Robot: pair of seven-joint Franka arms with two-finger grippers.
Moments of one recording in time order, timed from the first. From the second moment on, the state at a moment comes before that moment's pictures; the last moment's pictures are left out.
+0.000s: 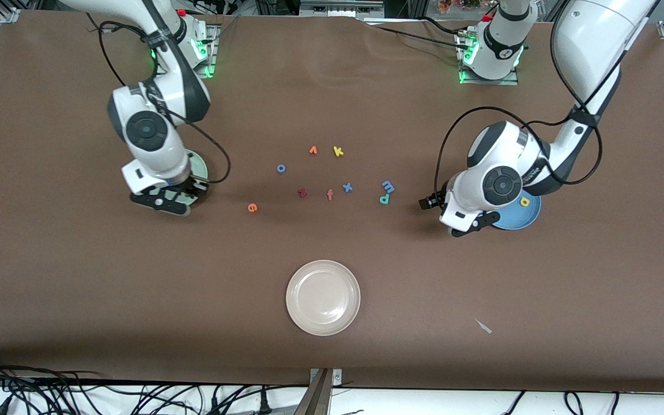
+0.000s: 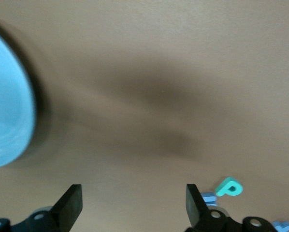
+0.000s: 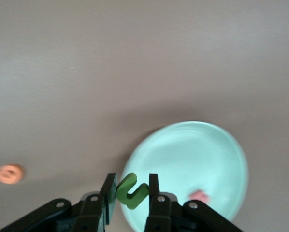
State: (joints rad) left arm 0.17 0.56 -0.59 -1.84 0.14 2.07 -0.89; right arm 0.31 0.24 -0.02 -2.09 -0.24 2.21 0.65
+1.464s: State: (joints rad) left arm -0.10 0.72 -0.42 -1.80 0.14 2.40 -1.17; right arm 0.32 0.19 -0.05 -2.37 -0.15 2.54 0.70
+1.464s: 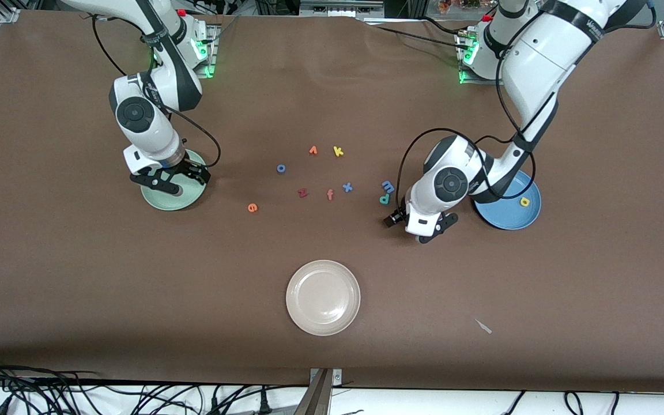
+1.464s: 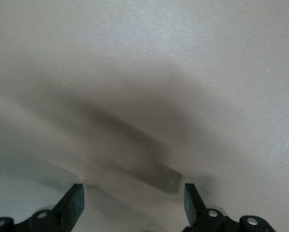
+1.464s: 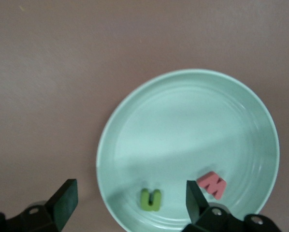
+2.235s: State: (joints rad) left arm -0.17 0.73 -0.42 -1.80 0.14 2.39 -1.19; right arm 0.50 0.51 -0.02 -2.01 -0.12 2.50 1.30
